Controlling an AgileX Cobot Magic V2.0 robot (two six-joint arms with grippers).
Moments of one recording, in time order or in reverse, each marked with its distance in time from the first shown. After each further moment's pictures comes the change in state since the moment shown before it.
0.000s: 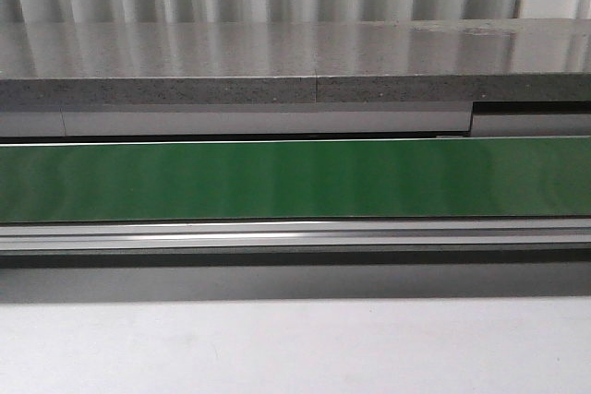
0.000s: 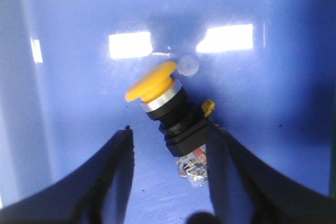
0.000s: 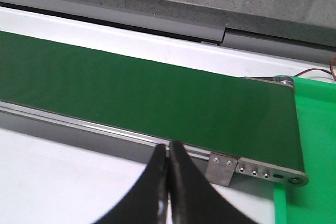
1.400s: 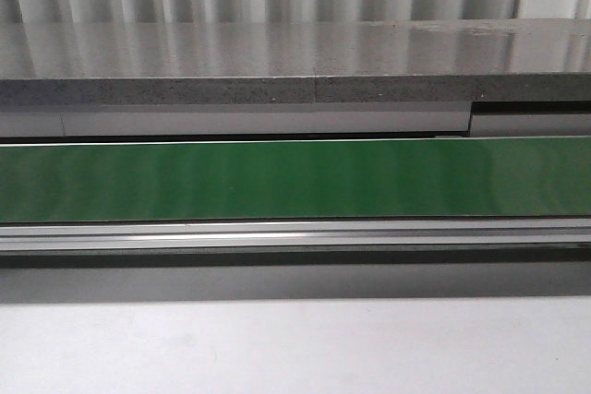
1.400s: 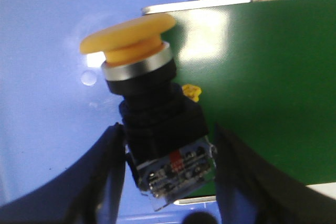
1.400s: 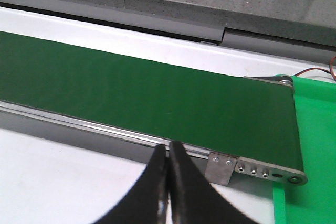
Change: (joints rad) left arm -0.170 -0.129 -0.111 -0.019 0.262 -0.162; right arm 0.000 0.000 0.000 0.000 0.000 0.000
